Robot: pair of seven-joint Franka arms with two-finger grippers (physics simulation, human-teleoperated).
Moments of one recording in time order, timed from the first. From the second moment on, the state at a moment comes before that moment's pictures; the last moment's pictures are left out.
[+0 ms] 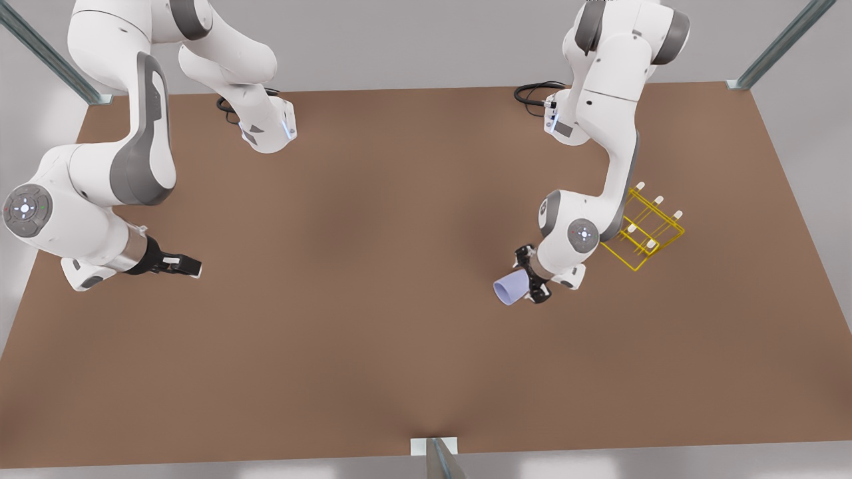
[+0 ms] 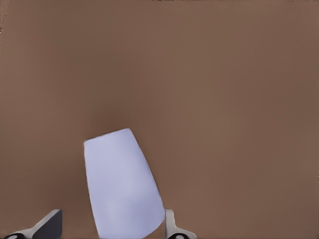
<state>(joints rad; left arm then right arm) -0.50 0.47 0.13 -1.93 -0.33 2.43 -2.01 -0.07 0.26 0.08 -1.44 0.04 1.63 0.15</state>
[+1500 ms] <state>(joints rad) -0.99 0.64 0.83 -1.62 -0.19 2.11 -2.39 -0.07 0.22 0.06 -1.48 0.04 1.69 0.08</state>
